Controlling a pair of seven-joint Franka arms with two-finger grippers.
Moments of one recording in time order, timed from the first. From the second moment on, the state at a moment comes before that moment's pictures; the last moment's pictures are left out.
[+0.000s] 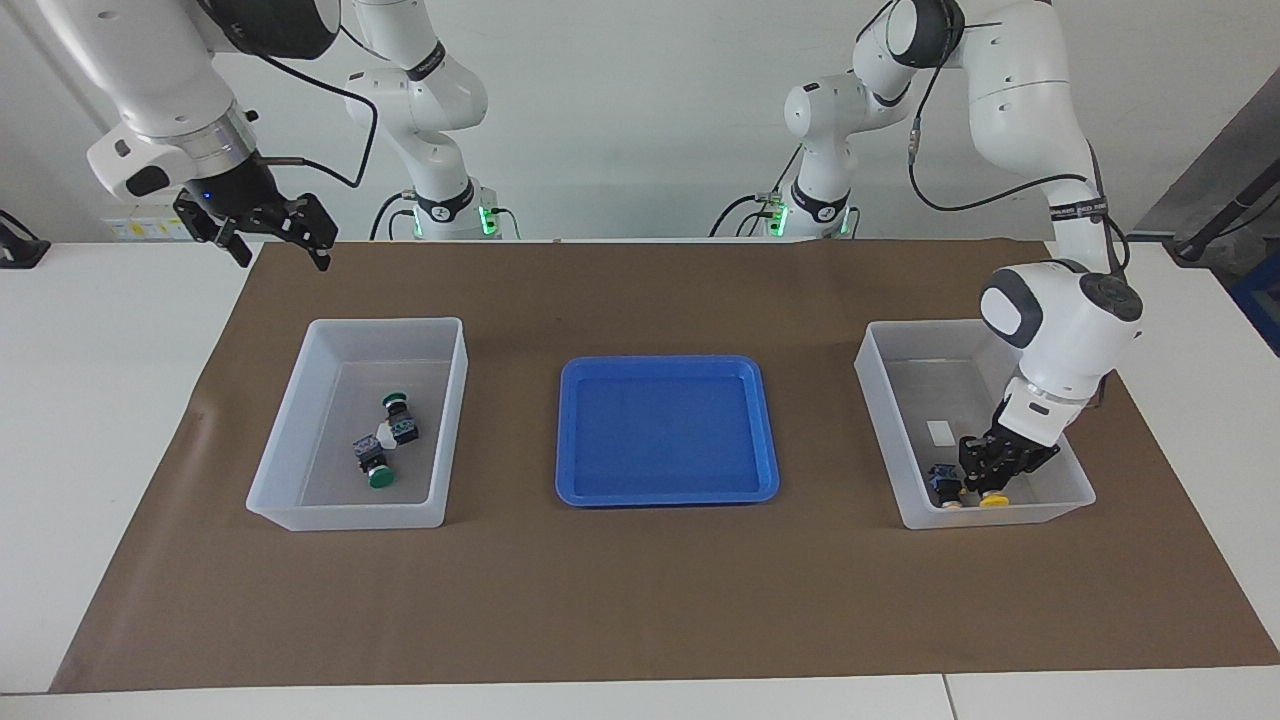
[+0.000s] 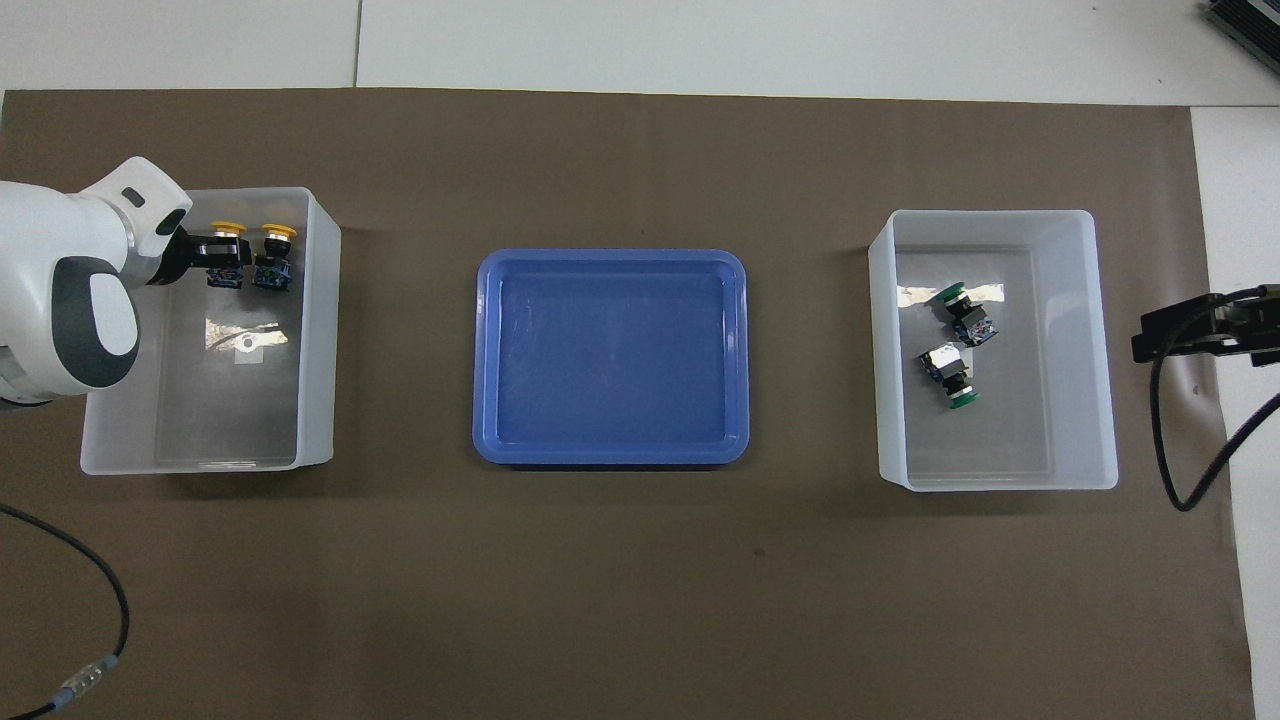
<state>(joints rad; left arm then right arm) 0.19 0.43 -0.13 -1.83 -0.05 2.51 0.15 0.02 -0.03 -0.07 -1.60 -0.02 1.52 -0.02</state>
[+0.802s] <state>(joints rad) 0.19 0.43 -0.13 -1.83 -0.05 2.50 0.15 0.03 -0.03 -0.07 -1.60 -0.02 1.54 -0.06</state>
